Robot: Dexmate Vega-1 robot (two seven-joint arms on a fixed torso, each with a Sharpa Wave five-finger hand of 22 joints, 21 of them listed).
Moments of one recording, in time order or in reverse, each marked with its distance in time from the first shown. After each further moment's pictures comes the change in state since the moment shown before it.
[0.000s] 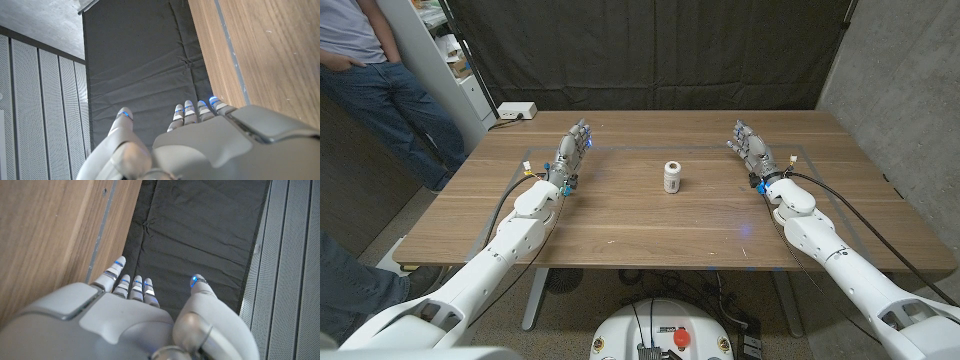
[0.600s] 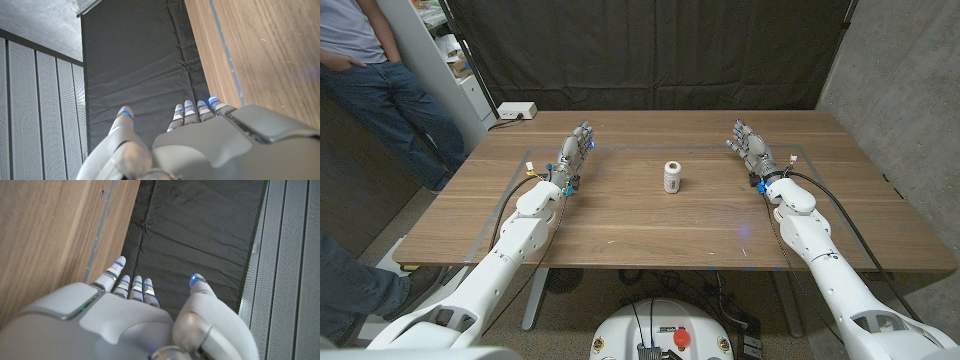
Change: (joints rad) left arm 0.022 -0.104 -0.127 -0.001 0.122 0.067 -0.076; left_hand 0.008 0.008 0.000 0.000 0.000 0.004 0.004 0.000 0.000 0.002 0.008 0.000 0.000 0.000 0.000 0.000 0.000 0.002 -0.013 0.000 0.000; right arm -0.042 0.215 0.259 -0.028 -0.254 -0.093 0.163; right_hand 0.009 0.009 0.004 -0.004 0.000 0.000 0.000 0.000 -0.003 0.000 0.000 0.008 -0.003 -0.003 0.003 0.005 -0.008 0.000 0.000 0.000 0.000
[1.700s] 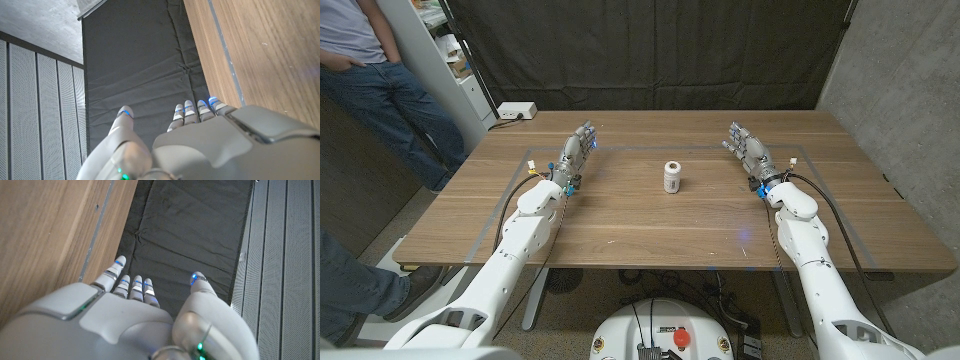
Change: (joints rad) left arm 0.003 -0.070 -0.078 0.001 0.093 0.041 -0.068; left_hand 0.005 0.005 0.004 -0.004 -0.007 0.005 0.005 0.000 0.000 0.000 0.000 0.000 0.000 0.004 0.004 0.000 0.002 0.000 0.004 0.000 0.000; right arm -0.034 0.168 0.176 -0.041 -0.166 0.021 0.172; right_hand 0.018 -0.008 -0.003 -0.020 -0.007 0.000 0.000 0.000 -0.012 0.000 0.000 0.000 -0.005 0.004 -0.004 0.000 -0.014 0.007 0.000 0.000 0.000
